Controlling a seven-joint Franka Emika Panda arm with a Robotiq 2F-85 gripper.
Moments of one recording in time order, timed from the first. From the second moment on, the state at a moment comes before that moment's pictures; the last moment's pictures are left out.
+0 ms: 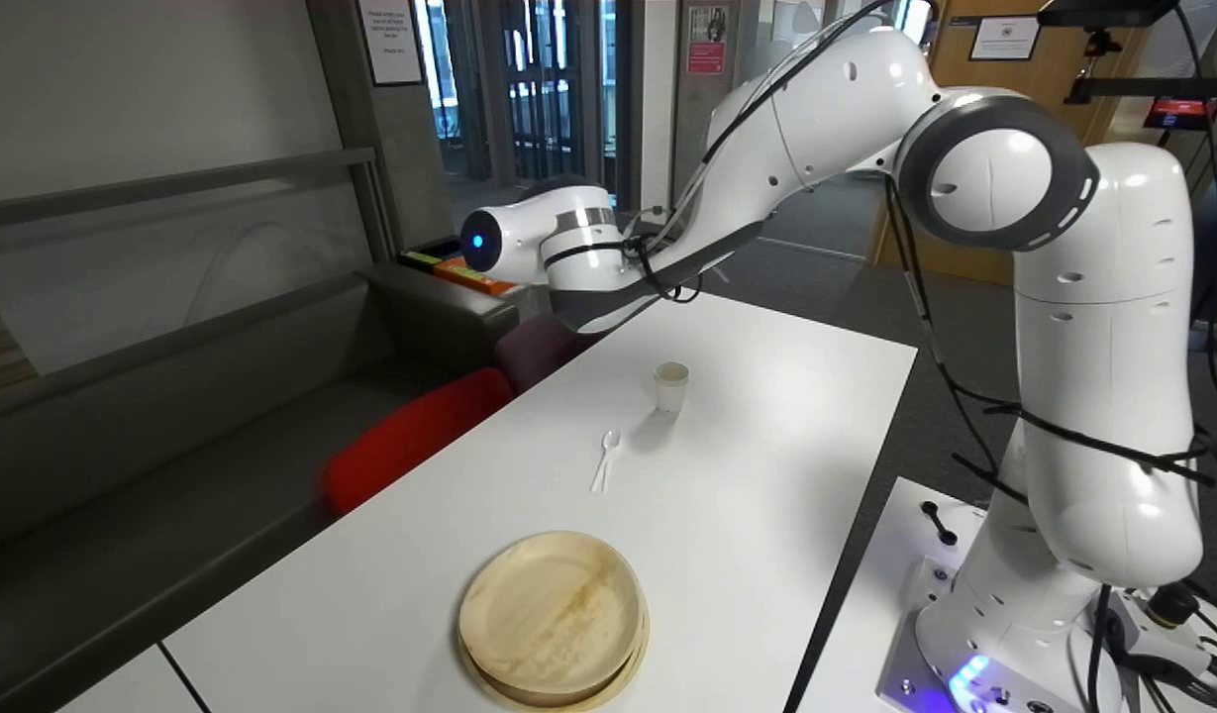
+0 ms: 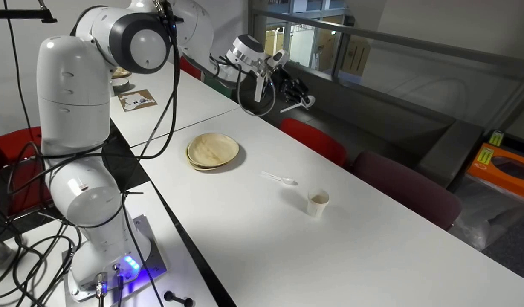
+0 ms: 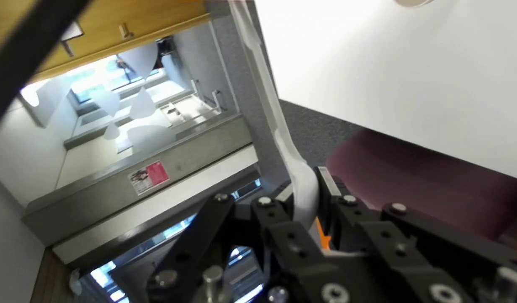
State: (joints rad) arm 0.16 0.34 0.09 -1.69 -1.22 1.76 0.81
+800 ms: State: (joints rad) arm 0.01 0.27 0.00 -1.85 -0.81 2.09 0.82
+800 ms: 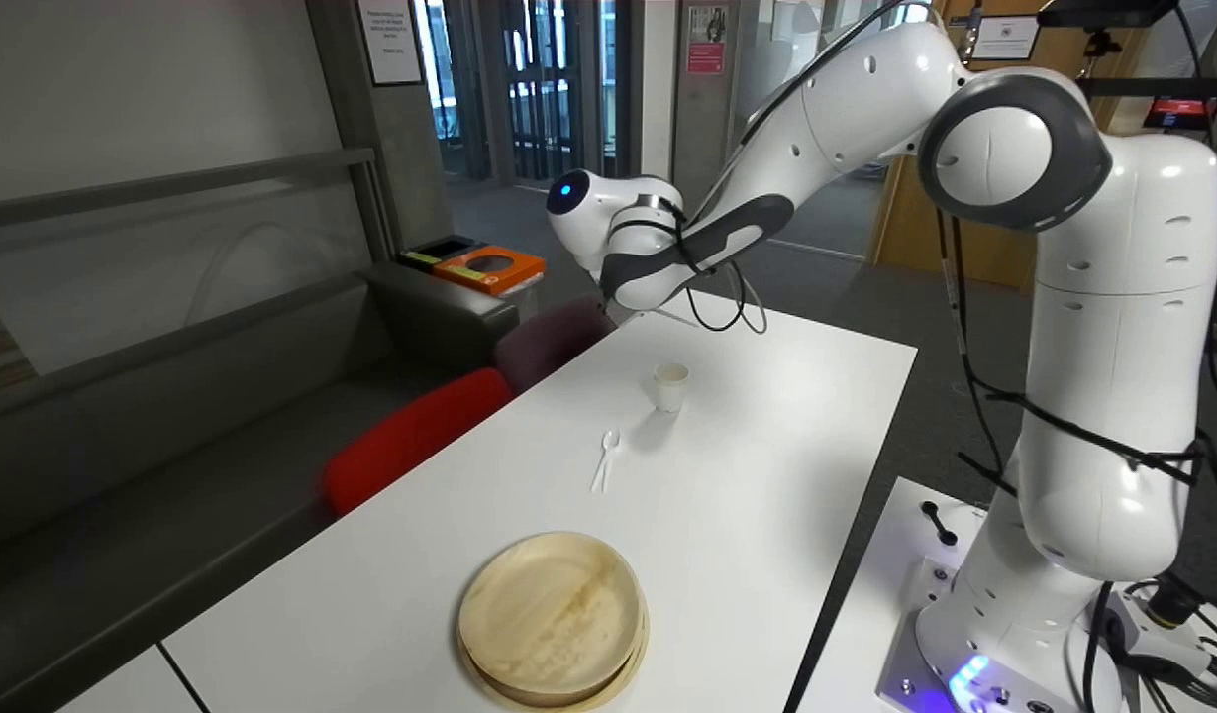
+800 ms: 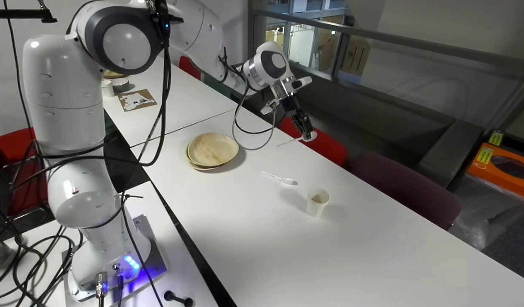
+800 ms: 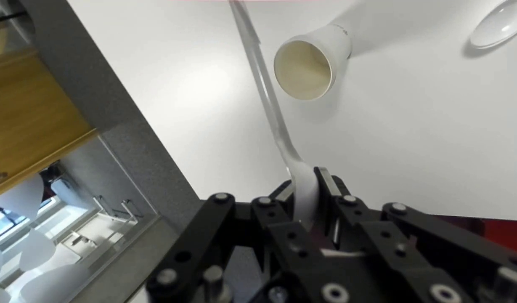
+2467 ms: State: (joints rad) arm -0.06 0.22 -0.01 -2.17 0.04 2.76 0.20
